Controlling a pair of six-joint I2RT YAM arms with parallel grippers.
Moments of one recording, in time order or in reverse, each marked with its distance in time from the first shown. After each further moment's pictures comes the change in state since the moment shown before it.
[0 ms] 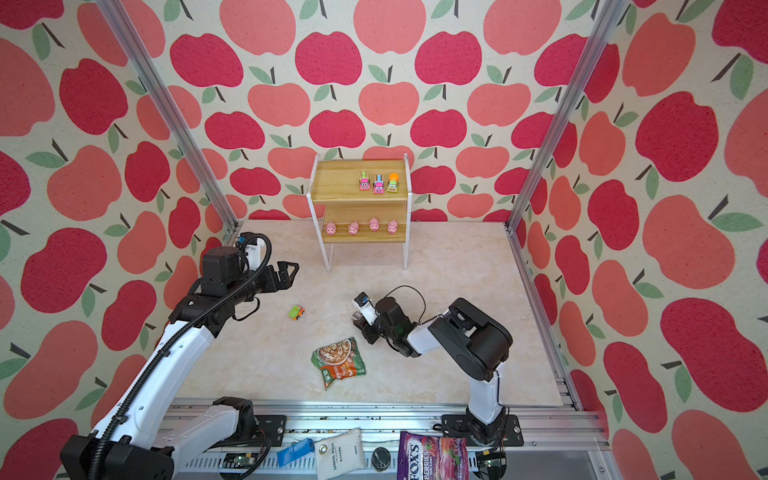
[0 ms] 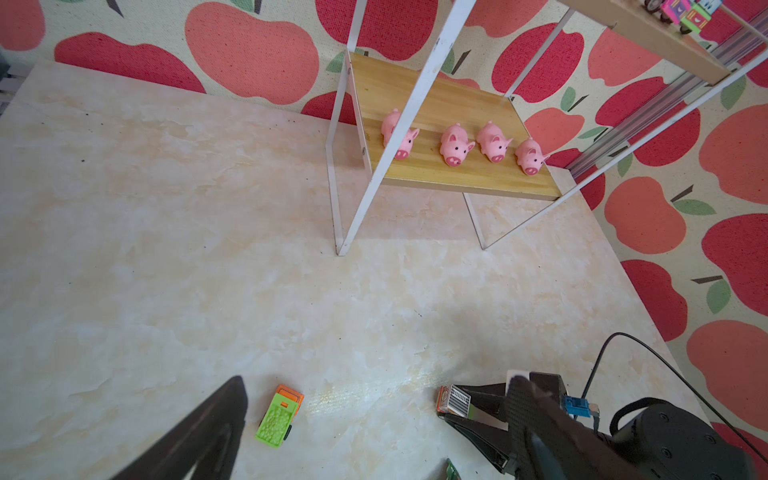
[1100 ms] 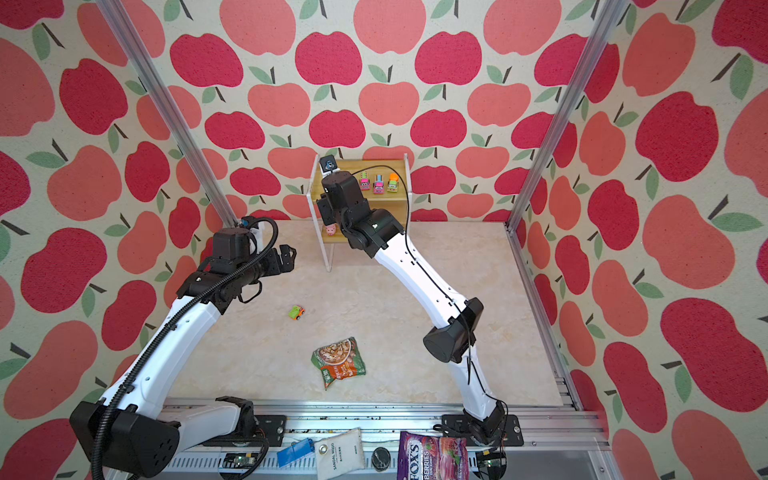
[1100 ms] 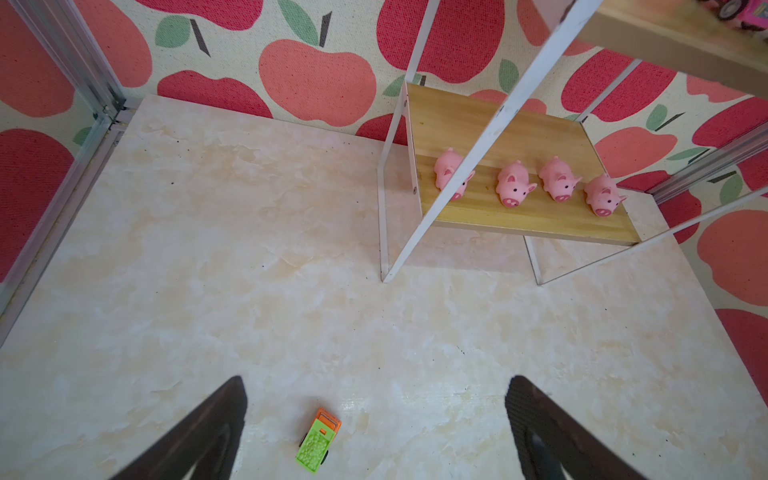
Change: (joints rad) left arm -0.059 0.156 0.190 -0.083 -0.215 -0.004; right arm 0.028 0.331 1.958 -1.383 0.594 0.072
